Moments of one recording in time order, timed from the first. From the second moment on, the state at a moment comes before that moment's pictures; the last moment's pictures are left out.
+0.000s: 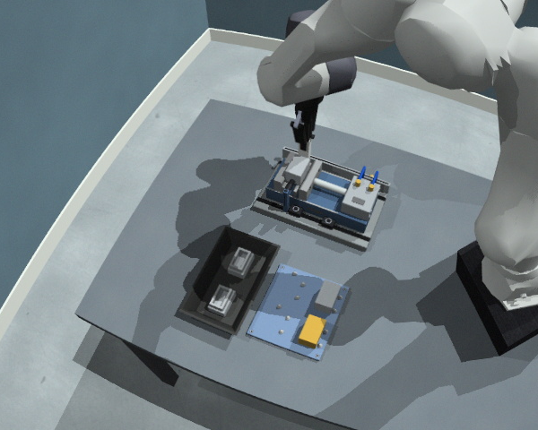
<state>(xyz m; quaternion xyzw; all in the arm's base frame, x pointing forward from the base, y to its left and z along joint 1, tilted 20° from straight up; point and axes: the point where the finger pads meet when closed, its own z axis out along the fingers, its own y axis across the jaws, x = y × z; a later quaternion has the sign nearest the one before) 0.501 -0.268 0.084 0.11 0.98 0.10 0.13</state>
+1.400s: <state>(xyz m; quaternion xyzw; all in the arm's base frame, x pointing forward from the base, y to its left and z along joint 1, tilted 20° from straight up) 0.502 -0.263 0.086 0.11 0.98 0.10 0.13</state>
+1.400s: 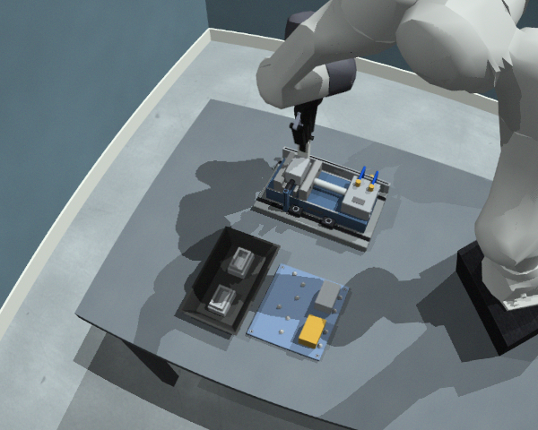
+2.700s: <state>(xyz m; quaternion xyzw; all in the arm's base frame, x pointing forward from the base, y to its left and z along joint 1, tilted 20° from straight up) 0.503 -0.266 0.085 0.11 0.98 0.10 0.14</state>
